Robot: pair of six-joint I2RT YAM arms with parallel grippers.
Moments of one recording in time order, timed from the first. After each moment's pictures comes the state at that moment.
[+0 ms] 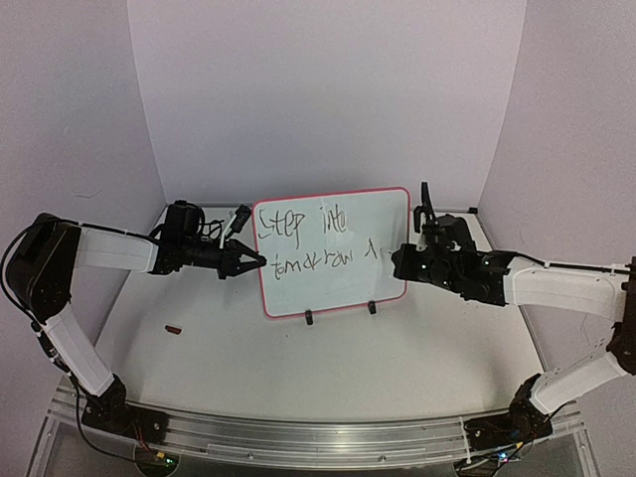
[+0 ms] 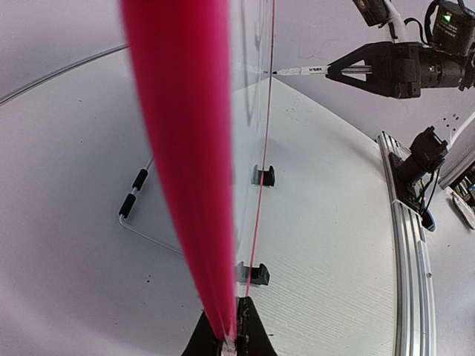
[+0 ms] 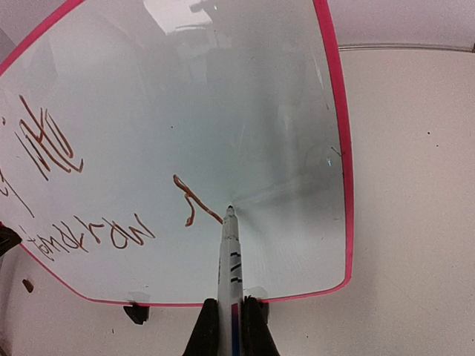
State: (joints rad) left arm -0.41 1.66 0.90 0.23 0.86 0.08; right arm 0.74 1.37 0.87 -0.06 0.29 0.58
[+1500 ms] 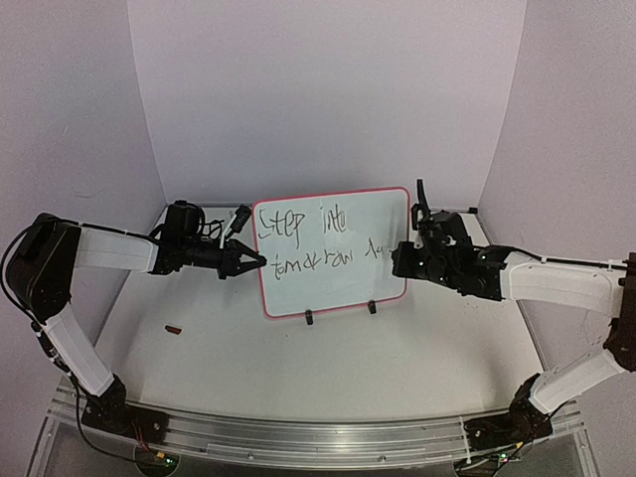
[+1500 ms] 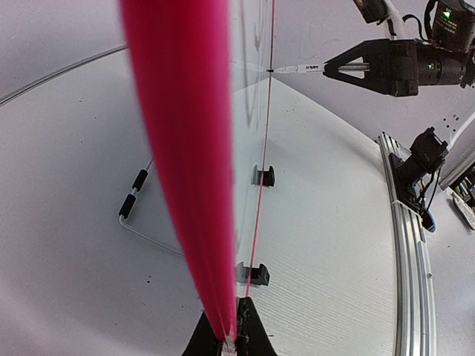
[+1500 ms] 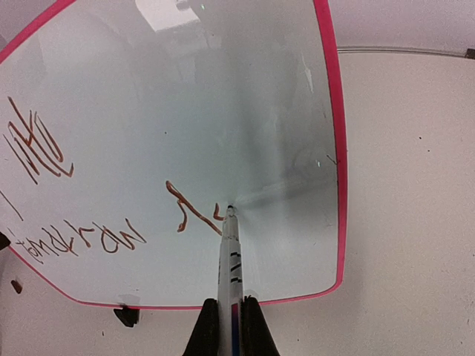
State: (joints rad) left arm -0.41 1.66 0.90 0.23 0.86 0.08; right arm 0.74 1.39 0.91 -0.11 0.32 0.56
